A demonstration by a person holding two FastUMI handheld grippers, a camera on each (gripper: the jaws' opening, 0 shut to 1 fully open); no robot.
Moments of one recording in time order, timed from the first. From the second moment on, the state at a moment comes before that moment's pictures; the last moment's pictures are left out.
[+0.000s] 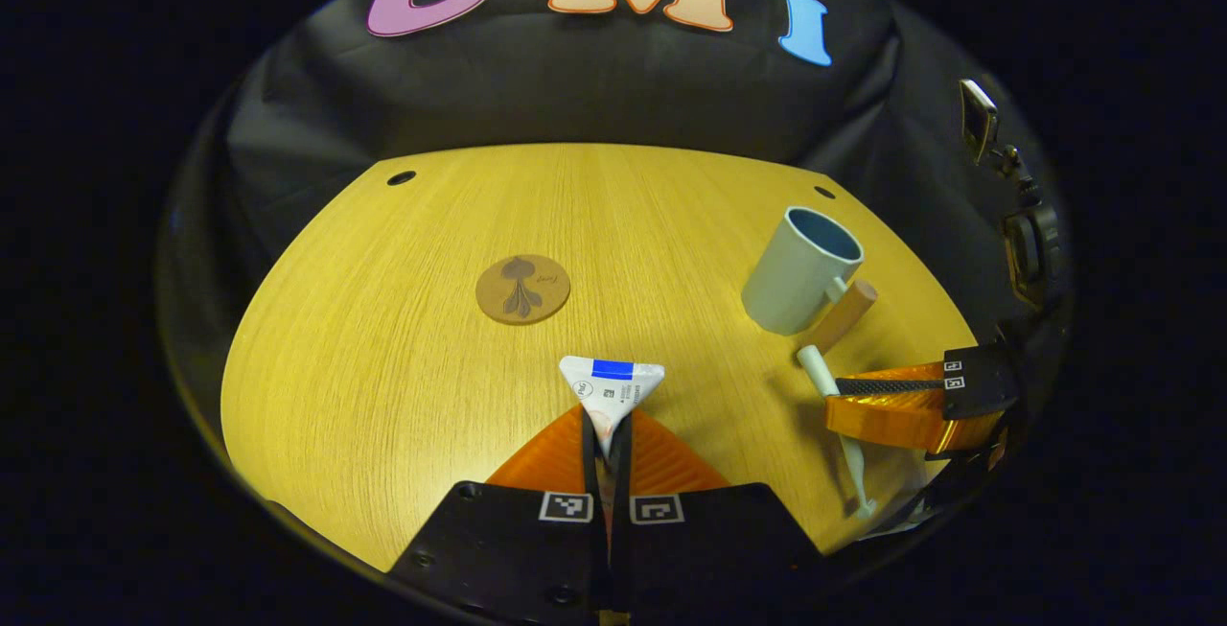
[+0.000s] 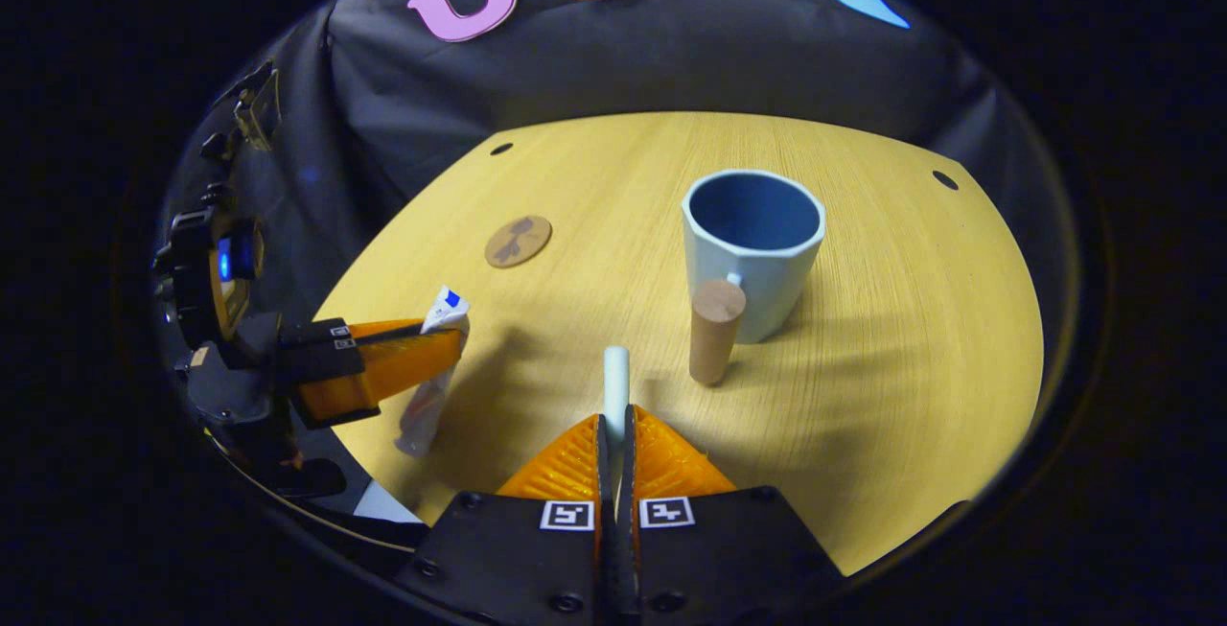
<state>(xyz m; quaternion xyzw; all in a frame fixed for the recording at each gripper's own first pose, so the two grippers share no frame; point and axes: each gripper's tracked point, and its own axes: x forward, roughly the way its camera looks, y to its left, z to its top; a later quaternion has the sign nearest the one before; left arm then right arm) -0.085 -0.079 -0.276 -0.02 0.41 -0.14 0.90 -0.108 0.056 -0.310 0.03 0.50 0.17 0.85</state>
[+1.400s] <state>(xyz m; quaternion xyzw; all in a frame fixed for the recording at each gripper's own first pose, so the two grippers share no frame) -0.034 -0.088 -0.143 -0.04 0.27 -0.12 0.95 0.111 0.008 -0.167 0.10 0.22 0.10 0.96</state>
